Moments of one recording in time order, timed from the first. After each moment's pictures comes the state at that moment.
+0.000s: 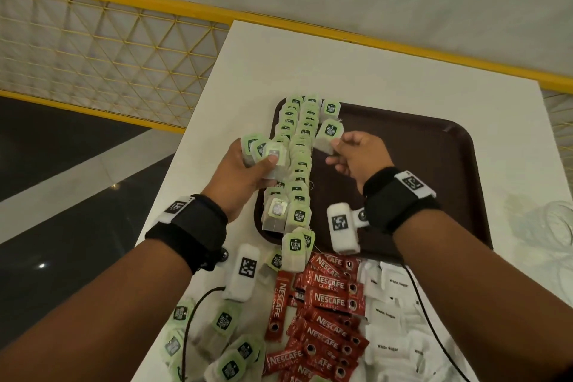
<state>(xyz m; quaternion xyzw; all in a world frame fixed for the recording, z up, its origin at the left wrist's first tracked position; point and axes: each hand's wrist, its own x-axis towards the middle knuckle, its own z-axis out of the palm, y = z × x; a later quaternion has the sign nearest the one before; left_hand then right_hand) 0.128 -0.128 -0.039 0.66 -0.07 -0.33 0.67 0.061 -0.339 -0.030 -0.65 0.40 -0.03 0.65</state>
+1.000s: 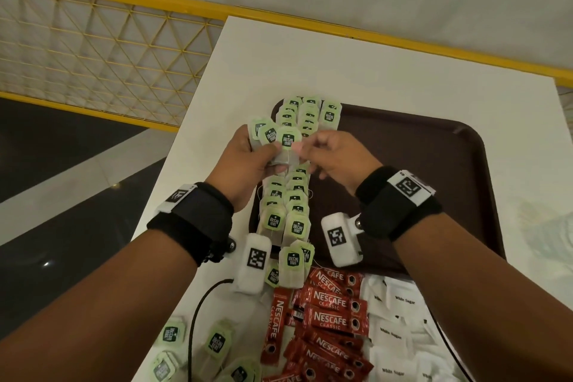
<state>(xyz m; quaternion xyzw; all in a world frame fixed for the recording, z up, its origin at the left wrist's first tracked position) 0.150 -0.161 -0.035 0.63 -0.06 -0.33 0.70 0.081 -0.328 -0.020 -0.78 0.21 0.09 0.59</state>
